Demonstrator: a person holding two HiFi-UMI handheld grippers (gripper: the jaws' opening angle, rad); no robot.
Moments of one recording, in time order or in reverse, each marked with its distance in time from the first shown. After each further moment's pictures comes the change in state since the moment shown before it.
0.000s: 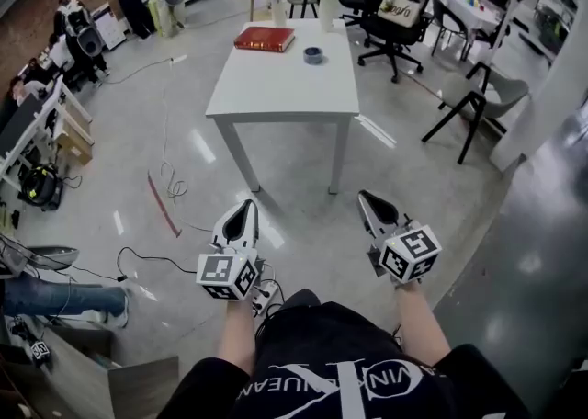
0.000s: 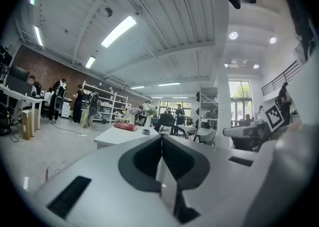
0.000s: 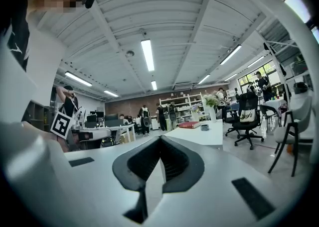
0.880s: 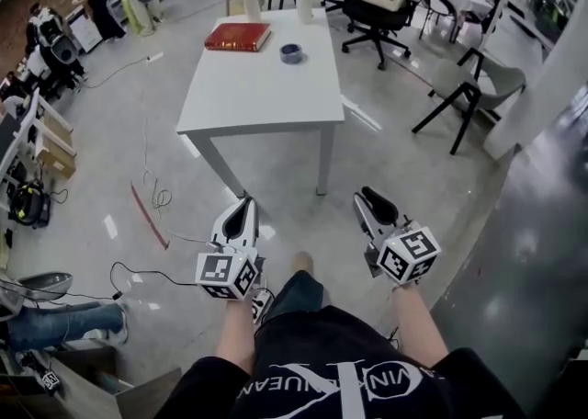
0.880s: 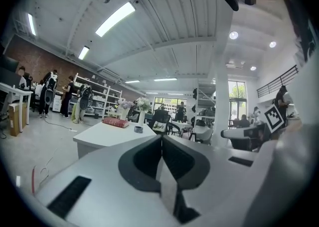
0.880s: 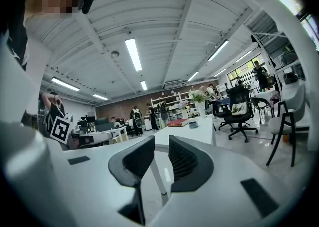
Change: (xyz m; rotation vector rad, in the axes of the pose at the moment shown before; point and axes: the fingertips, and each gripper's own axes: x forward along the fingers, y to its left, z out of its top) left arm 0.124 0.001 -0.012 -0.022 0.048 -0.076; right arm 0.050 -0.095 -0.002 0.100 0.007 -0.074
